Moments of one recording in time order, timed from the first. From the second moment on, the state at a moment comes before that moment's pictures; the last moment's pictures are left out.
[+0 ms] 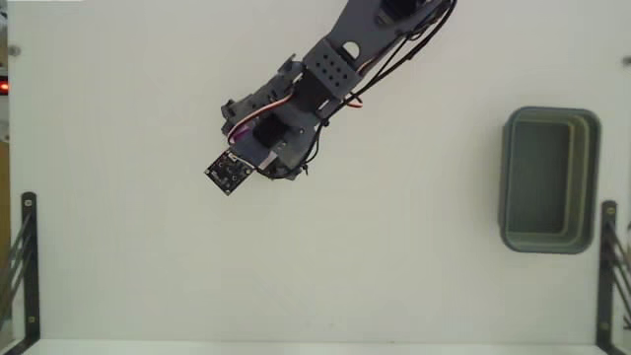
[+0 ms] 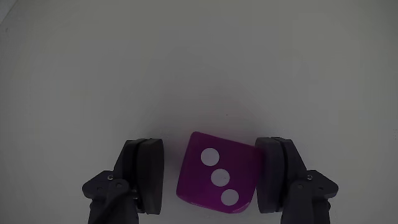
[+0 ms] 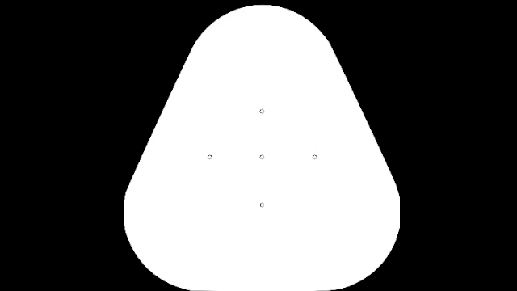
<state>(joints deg) 43.2 100.2 119.4 37.0 -0.3</state>
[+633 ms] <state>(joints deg) 43.3 100.2 119.4 37.0 -0.3</state>
